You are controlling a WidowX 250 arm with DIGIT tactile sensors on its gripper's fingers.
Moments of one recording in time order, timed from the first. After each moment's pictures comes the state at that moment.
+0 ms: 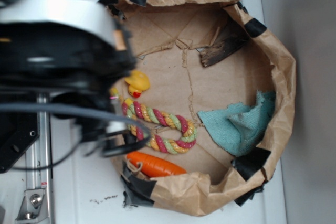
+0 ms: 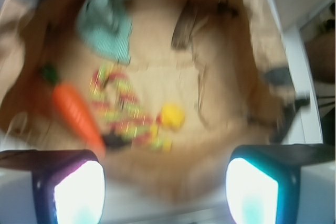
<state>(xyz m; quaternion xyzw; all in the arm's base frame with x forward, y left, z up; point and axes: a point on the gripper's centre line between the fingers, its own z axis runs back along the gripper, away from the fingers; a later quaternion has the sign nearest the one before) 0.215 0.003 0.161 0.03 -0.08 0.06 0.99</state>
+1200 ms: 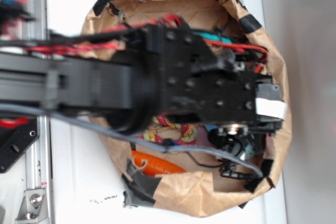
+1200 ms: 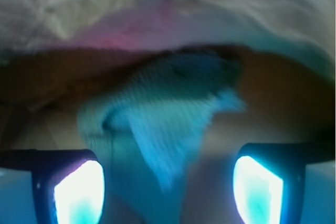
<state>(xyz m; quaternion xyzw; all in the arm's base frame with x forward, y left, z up) 0.330 -0.051 0.059 -0.02 -0.14 -0.13 0.98</state>
